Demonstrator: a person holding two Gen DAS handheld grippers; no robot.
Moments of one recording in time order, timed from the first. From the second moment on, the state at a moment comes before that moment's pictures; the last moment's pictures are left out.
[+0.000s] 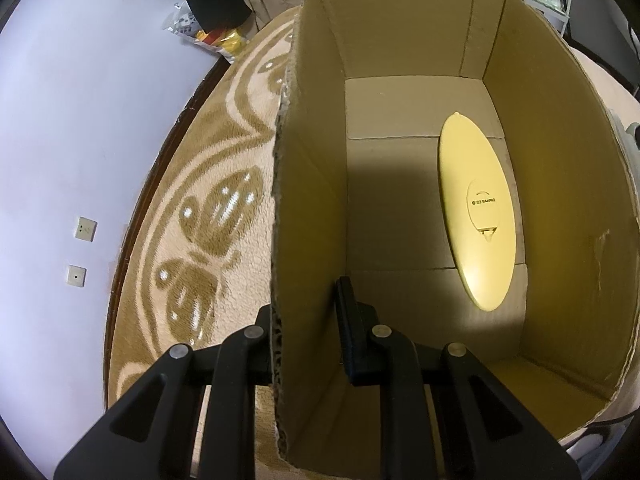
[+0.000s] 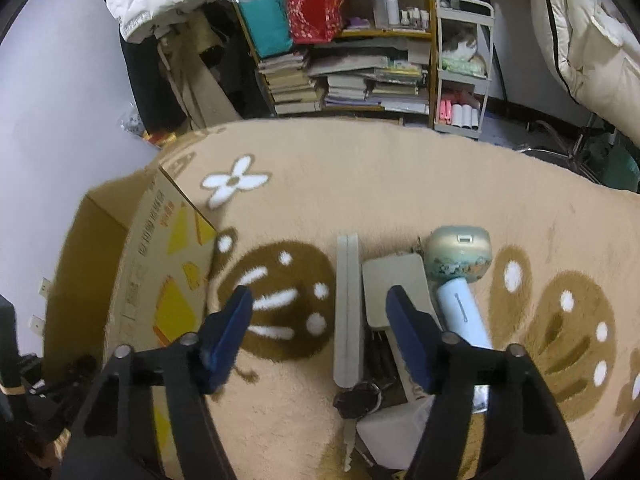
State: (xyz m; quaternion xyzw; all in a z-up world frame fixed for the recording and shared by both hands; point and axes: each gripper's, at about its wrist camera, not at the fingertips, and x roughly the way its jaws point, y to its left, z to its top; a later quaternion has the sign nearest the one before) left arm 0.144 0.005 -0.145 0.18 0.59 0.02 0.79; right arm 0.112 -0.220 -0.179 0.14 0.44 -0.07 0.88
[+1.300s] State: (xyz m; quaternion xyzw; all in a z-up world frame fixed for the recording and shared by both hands) left arm 0.146 0.009 -0.148 0.17 0.59 0.03 0.79; right arm 0.122 -0.199 -0.202 0.05 0.48 -0.12 0.87
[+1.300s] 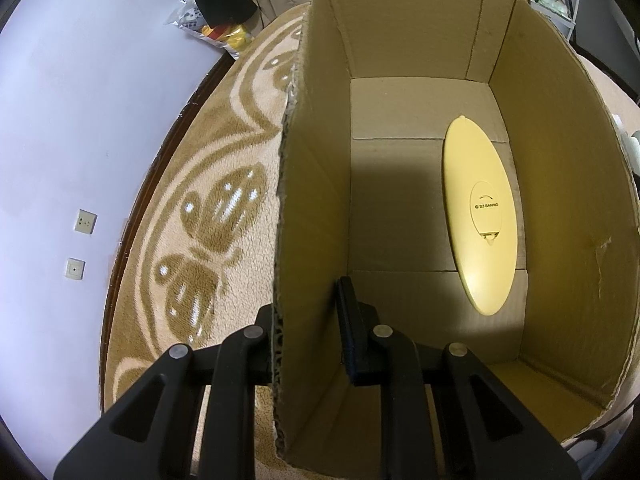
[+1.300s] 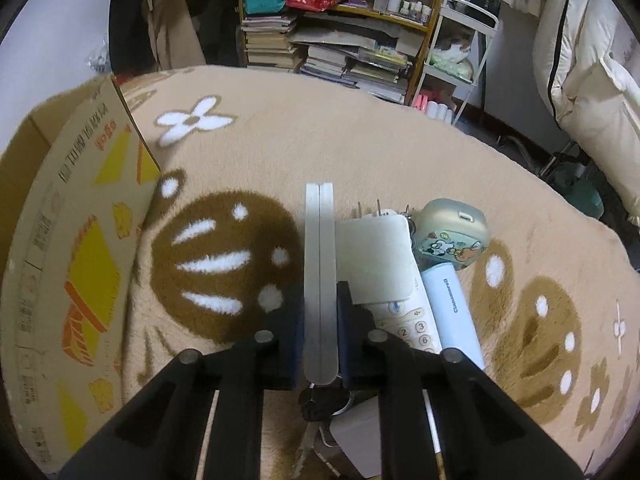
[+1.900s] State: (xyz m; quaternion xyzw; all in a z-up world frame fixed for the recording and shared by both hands) left arm 0.145 0.007 -0.150 0.17 0.59 0.03 0.79; right arm 0.099 -0.133 -0.102 0.07 0.34 0.01 0.94
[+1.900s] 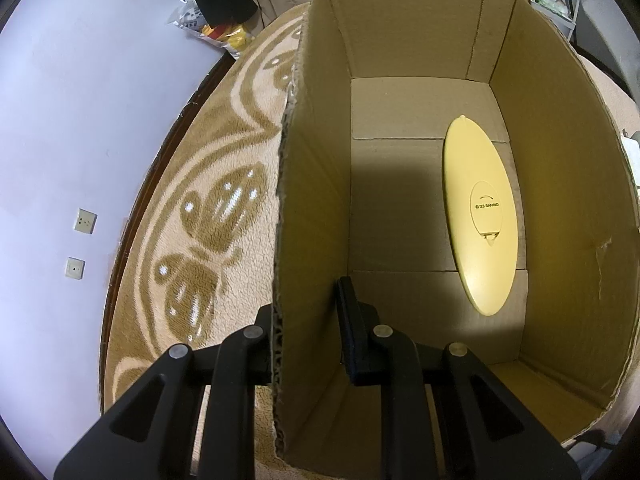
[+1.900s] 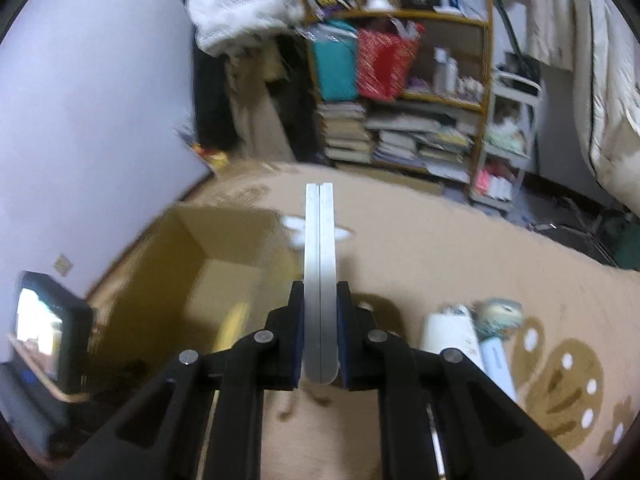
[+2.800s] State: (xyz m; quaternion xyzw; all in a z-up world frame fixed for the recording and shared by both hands) left arm 0.143 0.005 -0.149 0.17 0.59 0.03 0.79; right arm 0.110 -0.076 -0.134 0.06 0.39 0.10 0.91
